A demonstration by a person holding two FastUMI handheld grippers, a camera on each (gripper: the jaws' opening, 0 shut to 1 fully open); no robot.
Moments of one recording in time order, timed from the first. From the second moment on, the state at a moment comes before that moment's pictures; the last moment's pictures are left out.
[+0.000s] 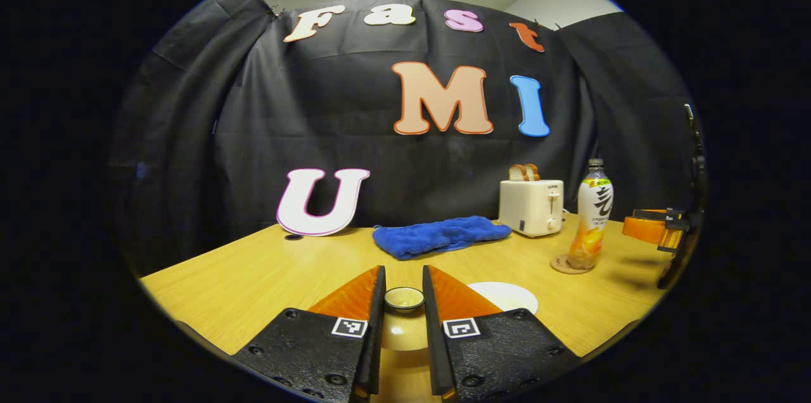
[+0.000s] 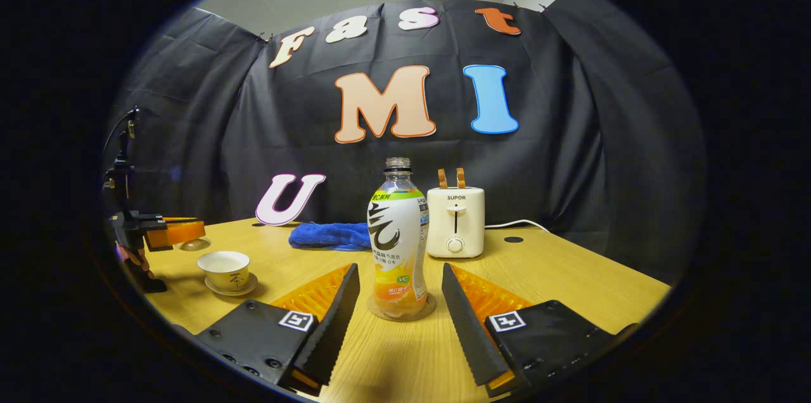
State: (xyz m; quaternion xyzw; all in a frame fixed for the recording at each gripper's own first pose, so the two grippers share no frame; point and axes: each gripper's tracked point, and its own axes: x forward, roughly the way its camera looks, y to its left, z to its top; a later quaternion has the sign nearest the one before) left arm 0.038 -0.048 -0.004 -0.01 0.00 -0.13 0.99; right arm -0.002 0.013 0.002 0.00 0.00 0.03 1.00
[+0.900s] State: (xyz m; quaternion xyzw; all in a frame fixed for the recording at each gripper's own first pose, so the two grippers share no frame) left arm 0.037 -0.122 -0.008 0.00 0.01 -0.28 0.96; right arm -0.003 0.013 0.003 0.00 0.00 0.03 1.00
